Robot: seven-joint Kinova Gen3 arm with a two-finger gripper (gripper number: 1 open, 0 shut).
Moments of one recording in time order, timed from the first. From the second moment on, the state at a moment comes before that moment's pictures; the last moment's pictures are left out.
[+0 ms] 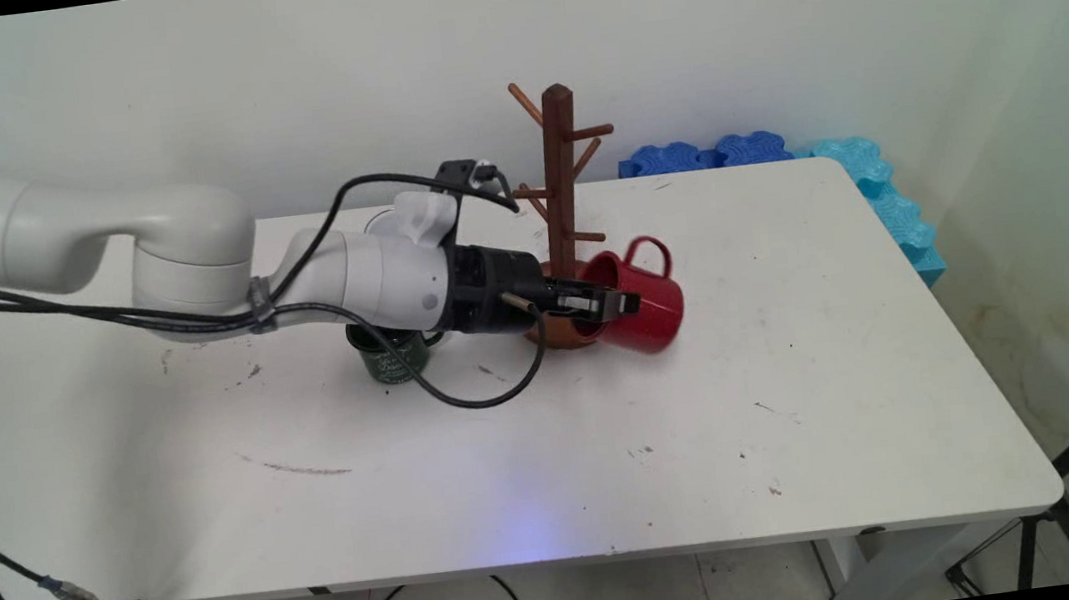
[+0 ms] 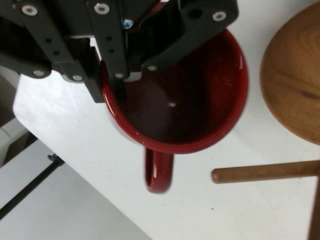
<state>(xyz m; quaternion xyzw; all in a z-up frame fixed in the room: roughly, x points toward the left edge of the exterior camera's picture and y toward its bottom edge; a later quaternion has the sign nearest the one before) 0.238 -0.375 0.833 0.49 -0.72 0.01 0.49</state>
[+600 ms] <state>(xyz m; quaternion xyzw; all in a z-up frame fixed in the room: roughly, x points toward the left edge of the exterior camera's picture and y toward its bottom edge) 0.250 -0.348 0.859 0.47 -0.73 0.00 0.50</state>
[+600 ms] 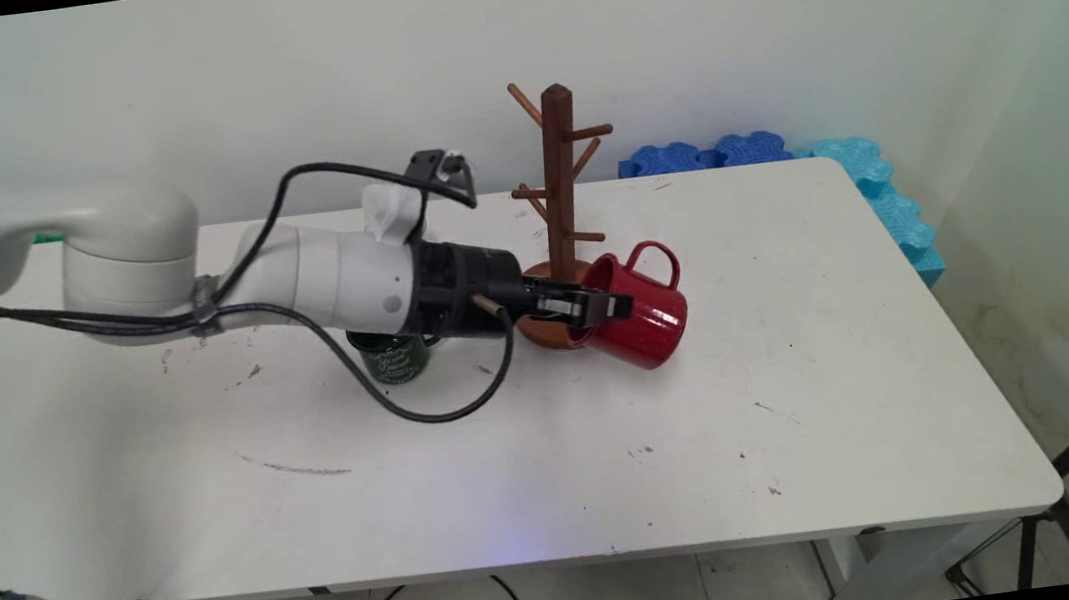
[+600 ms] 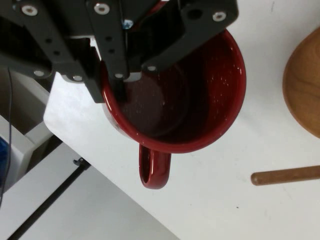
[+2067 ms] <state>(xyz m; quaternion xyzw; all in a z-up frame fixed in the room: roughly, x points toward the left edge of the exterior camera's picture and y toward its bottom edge) 0.321 -0.318 0.900 0.42 -0.79 0.05 0.45</state>
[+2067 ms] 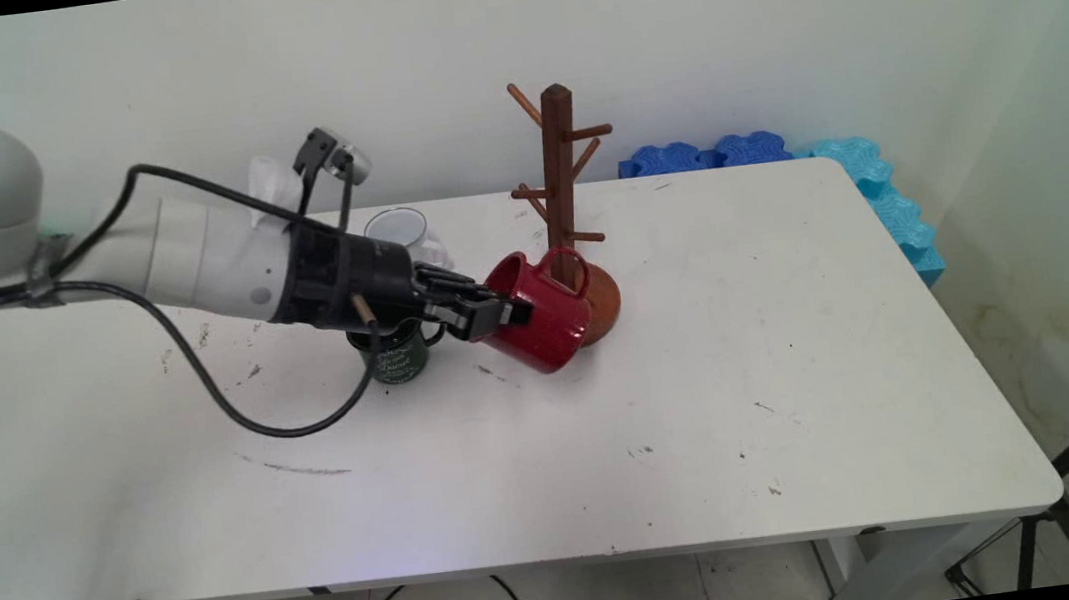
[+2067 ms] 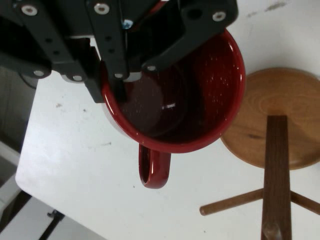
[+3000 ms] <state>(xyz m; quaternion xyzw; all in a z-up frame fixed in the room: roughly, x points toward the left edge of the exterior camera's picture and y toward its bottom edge) 0.366 -0.285 0.934 0.36 -0.86 0.07 0.36</state>
